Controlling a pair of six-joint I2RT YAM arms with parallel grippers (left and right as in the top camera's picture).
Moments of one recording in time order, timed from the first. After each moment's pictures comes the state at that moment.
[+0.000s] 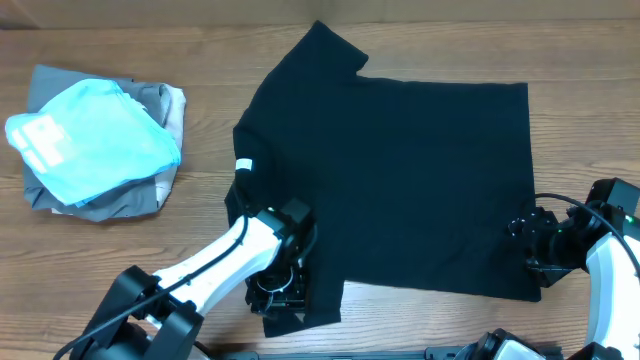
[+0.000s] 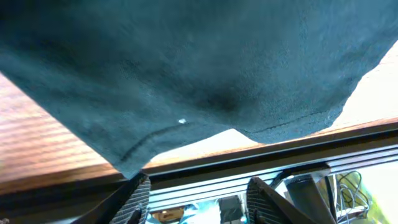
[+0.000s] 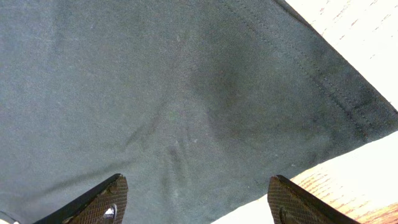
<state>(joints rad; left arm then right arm) -0.66 1.58 0.82 -1.12 0.40 -0.53 -0.53 1.27 0.83 -1.05 -0.28 0.51</state>
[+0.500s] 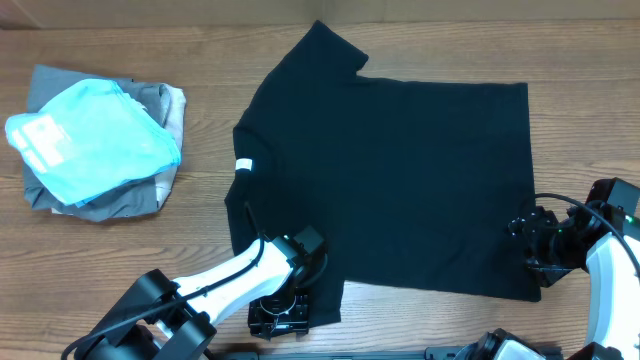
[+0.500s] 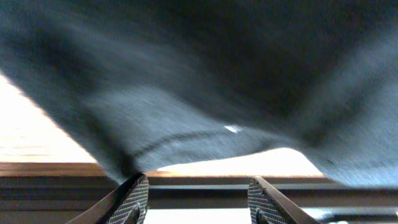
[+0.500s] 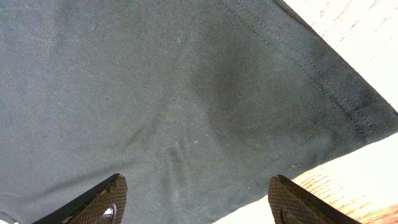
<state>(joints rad) -0.79 1.58 0.70 -1.02 0.32 -0.77 -0.53 1.27 0.83 -1.05 -0.28 0.51</state>
